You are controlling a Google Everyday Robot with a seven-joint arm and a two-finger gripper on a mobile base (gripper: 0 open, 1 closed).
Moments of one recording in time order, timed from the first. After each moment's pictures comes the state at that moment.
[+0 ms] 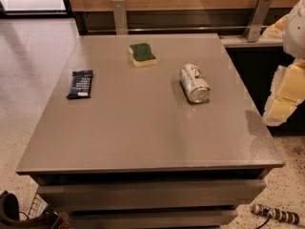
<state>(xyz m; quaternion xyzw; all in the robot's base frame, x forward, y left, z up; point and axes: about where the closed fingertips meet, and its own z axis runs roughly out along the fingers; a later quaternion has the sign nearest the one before) 0.438 -0.214 0.986 -0.60 0.78 -0.05 0.17</state>
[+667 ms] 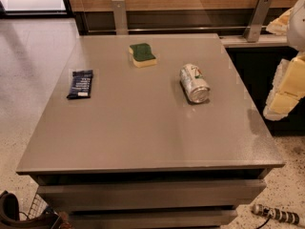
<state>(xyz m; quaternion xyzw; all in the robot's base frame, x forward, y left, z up) 0.443 -0.218 0.994 -0.59 0.78 -0.05 0.18</state>
